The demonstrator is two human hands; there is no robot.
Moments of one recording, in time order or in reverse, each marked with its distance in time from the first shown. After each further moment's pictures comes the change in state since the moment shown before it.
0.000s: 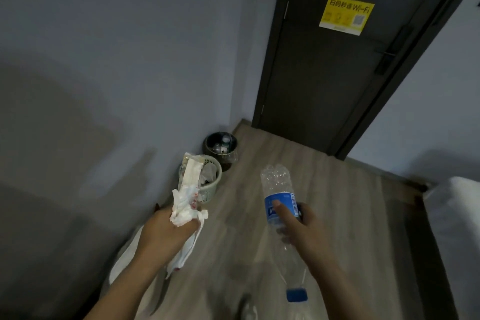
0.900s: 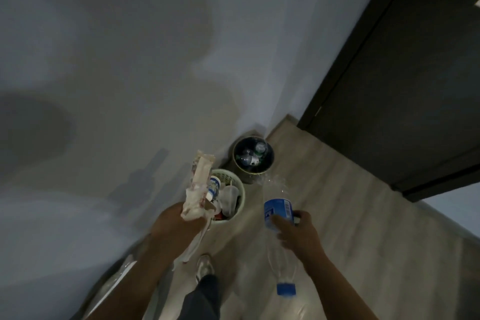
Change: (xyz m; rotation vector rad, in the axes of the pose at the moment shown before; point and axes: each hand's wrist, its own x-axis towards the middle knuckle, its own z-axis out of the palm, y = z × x) left_hand 0.433 0.029 0.056 0.004 0.037 -0.332; right_hand 0.471 -0.036 0.144 -0.218 -0.265 0.337
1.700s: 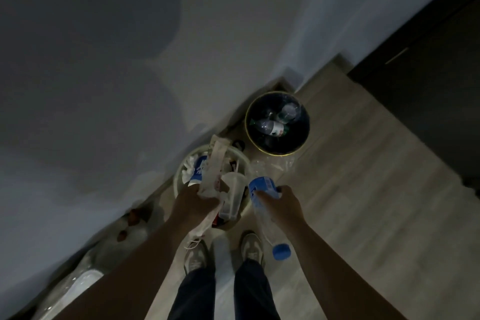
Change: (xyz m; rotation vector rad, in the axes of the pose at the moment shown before) left_hand 0.339 -0.109 0.185 -0.106 -0.212 -0.385; right_hand 0.376 0.052 0.119 -0.415 -0.218 0.210
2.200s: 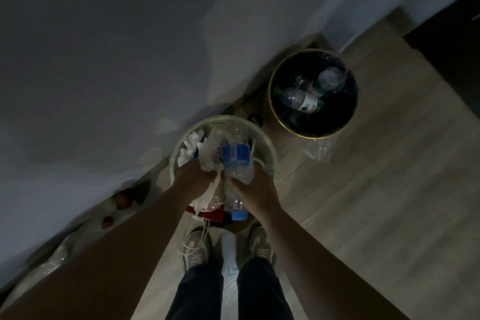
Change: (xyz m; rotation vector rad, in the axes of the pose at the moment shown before) left_hand 0.162 -0.074 0.029 0.282 0.091 -0.110; right_hand 0.132 0.024 0.129 -0.137 -0.107 -0.181
